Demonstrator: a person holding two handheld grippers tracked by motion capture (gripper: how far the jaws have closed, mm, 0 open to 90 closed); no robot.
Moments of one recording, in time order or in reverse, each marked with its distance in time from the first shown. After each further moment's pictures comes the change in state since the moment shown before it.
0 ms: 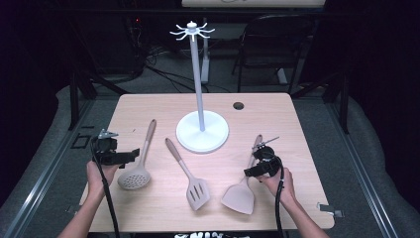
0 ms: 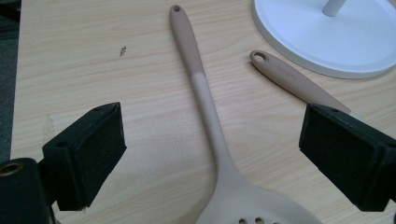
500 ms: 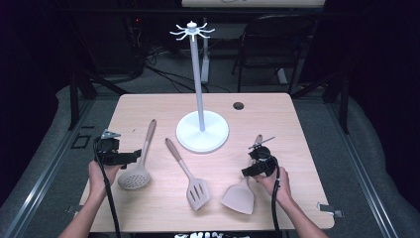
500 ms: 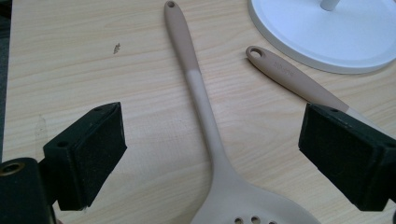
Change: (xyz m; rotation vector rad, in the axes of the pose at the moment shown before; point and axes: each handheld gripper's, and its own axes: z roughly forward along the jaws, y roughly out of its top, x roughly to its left) left arm -0.004 0.000 0.003 0.015 -0.005 0.012; right arm 0.005 0.004 0.010 0.001 0.010 0.008
